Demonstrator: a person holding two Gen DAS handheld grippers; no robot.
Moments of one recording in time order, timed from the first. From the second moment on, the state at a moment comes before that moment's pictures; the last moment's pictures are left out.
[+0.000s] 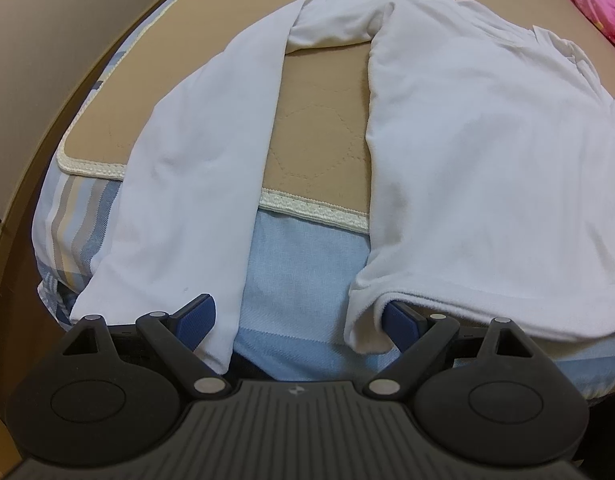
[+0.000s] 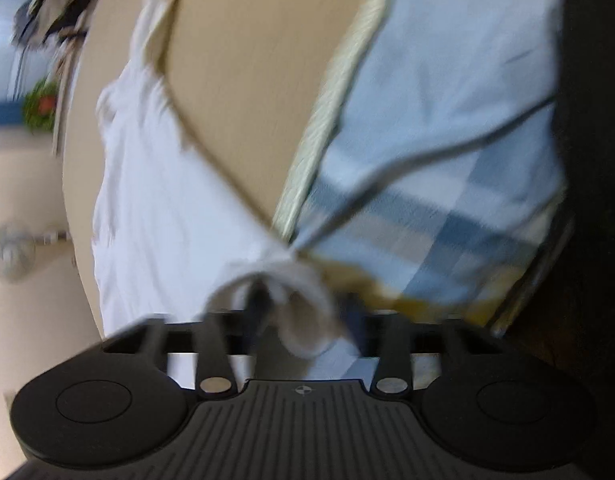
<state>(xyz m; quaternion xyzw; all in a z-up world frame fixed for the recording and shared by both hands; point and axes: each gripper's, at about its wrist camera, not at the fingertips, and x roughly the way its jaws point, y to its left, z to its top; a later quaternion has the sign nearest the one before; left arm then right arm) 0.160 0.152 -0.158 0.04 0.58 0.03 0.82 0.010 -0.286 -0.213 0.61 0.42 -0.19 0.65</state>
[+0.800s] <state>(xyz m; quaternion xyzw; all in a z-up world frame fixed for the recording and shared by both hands) 0.158 0.150 -0.158 0.04 0.58 0.03 0.81 -0.022 -0.292 -0.209 0.61 0.41 -0.22 0.64</state>
